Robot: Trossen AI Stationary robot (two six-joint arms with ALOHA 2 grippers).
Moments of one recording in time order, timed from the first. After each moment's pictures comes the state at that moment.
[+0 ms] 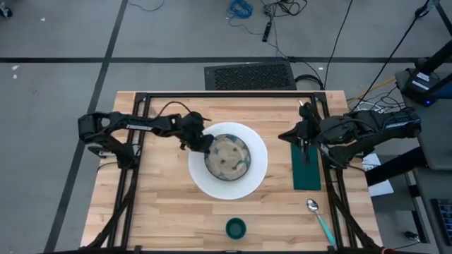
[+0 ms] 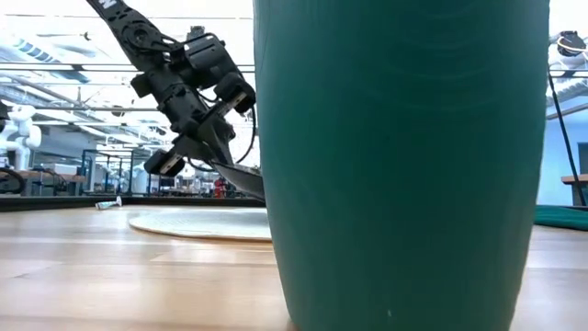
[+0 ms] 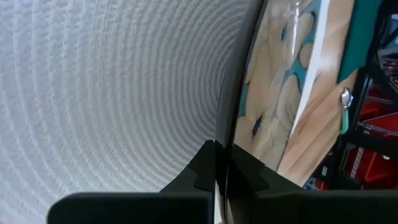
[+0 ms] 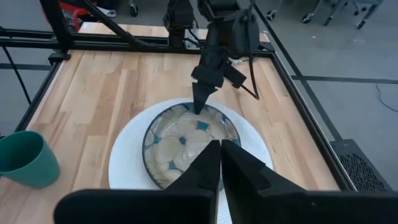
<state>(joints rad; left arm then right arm) 0.34 1.50 0.73 -0.18 0.50 -1.09 0.25 0.96 1.23 -0.80 0.37 0.09</state>
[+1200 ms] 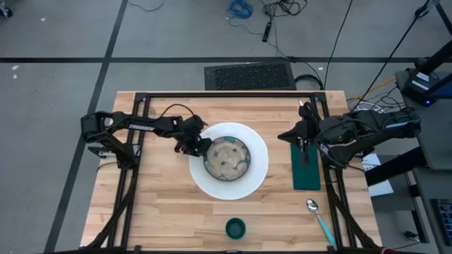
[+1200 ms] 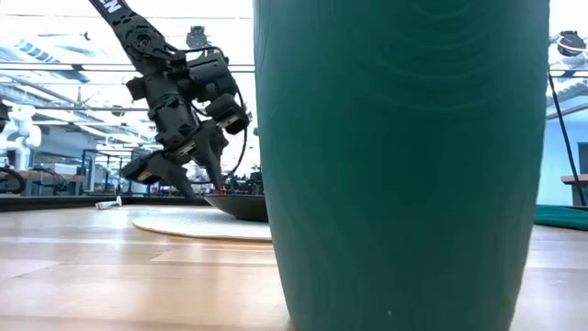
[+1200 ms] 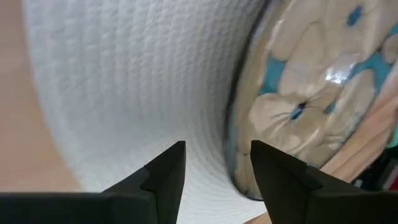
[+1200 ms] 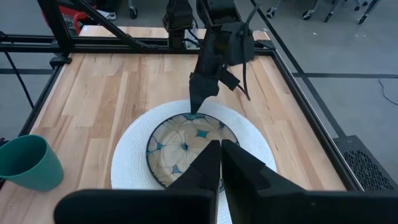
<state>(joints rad) 0.34 1.53 0.73 -0.33 0.47 -1.10 0.25 0.96 1.23 -0.80 0.36 0.12</state>
